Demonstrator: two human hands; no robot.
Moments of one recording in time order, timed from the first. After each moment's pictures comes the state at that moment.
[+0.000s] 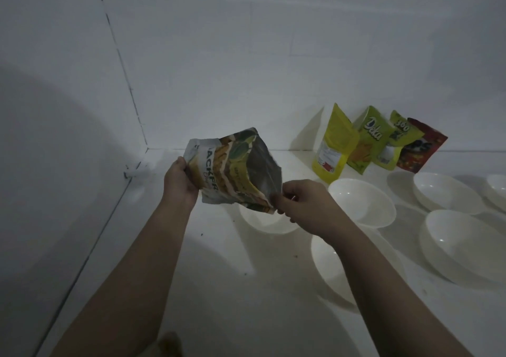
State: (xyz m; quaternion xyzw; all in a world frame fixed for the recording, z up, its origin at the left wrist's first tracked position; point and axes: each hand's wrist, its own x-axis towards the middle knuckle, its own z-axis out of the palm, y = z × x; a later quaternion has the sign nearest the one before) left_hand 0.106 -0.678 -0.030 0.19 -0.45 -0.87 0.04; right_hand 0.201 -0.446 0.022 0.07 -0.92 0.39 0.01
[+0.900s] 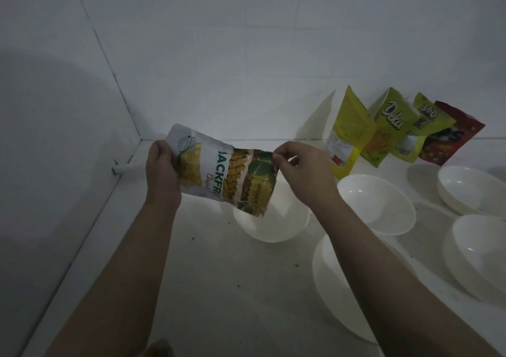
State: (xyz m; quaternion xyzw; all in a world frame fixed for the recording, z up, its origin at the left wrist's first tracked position) left_hand 0.069 -0.675 -0.051 0.10 -0.58 -0.77 0.25; right_hand 0.108 -0.436 -0.002 0.06 -0.90 0.39 0.16
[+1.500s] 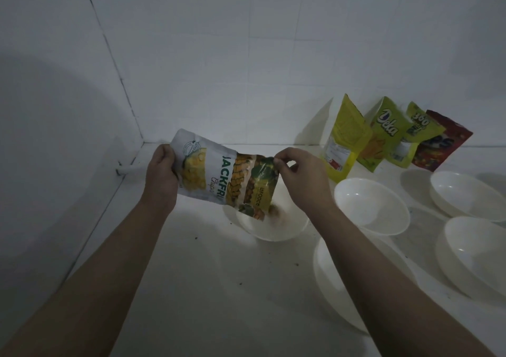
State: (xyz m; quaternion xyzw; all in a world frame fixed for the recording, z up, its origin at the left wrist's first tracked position) left_hand 0.076 -0.697 -0.053 0.05 -0.59 -0.78 0.18; right_hand 0.111 -0.443 -0.016 0.06 -0.90 0.39 0.18
